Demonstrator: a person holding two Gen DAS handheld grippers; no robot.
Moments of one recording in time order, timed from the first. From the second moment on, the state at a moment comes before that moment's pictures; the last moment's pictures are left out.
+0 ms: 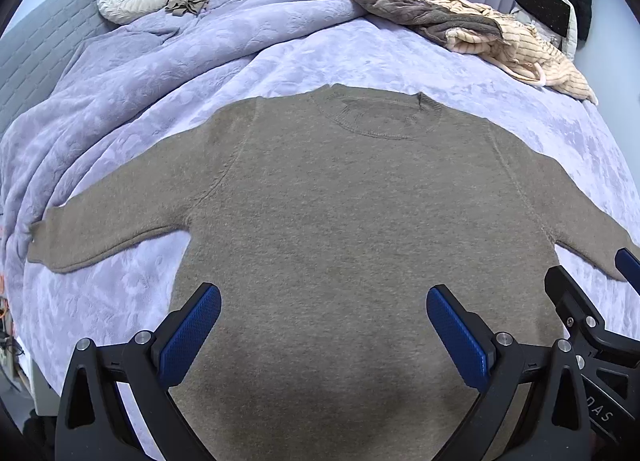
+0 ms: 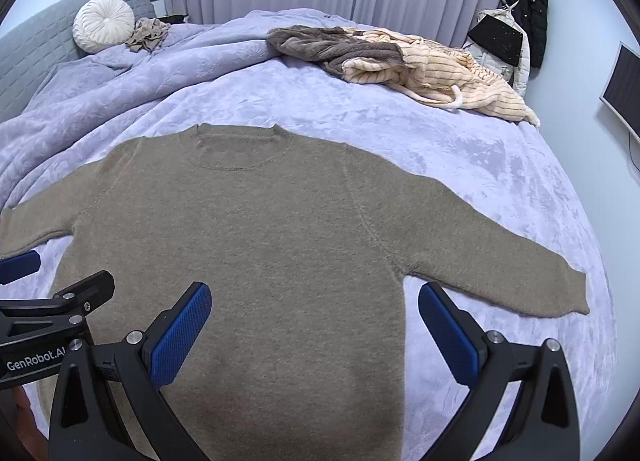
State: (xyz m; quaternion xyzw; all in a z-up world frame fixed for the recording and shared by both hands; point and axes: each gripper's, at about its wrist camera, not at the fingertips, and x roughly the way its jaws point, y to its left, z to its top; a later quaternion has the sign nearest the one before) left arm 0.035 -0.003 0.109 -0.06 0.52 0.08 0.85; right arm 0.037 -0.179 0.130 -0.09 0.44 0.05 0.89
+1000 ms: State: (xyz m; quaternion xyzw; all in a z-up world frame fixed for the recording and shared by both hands) left arm 0.141 -0.208 0.084 0.03 0.55 0.00 0.84; right arm 0.080 -0.421 0.104 0.02 0.46 -0.12 0.88
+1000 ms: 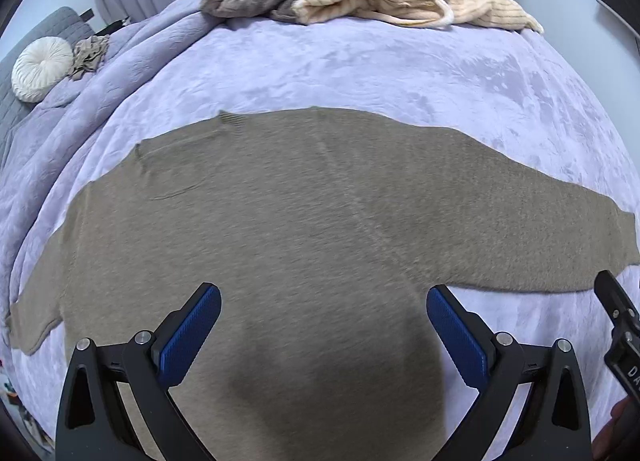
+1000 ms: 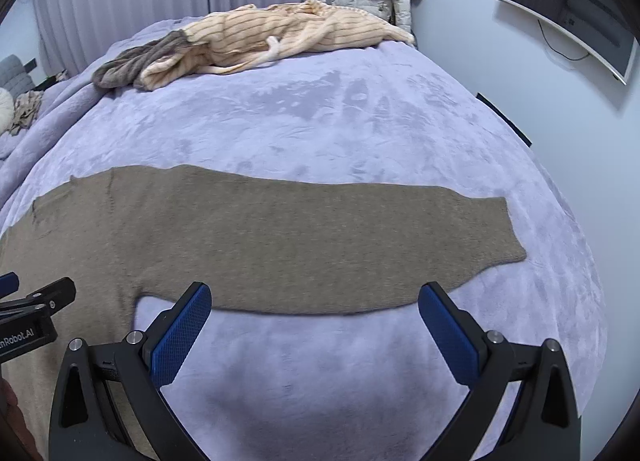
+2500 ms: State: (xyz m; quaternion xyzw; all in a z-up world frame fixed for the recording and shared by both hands) left arm 0.164 -0.185 0.050 0.03 0.57 0.01 0.82; right arm 0.086 -0.598 0.102 0.24 0.36 -0.08 0.90
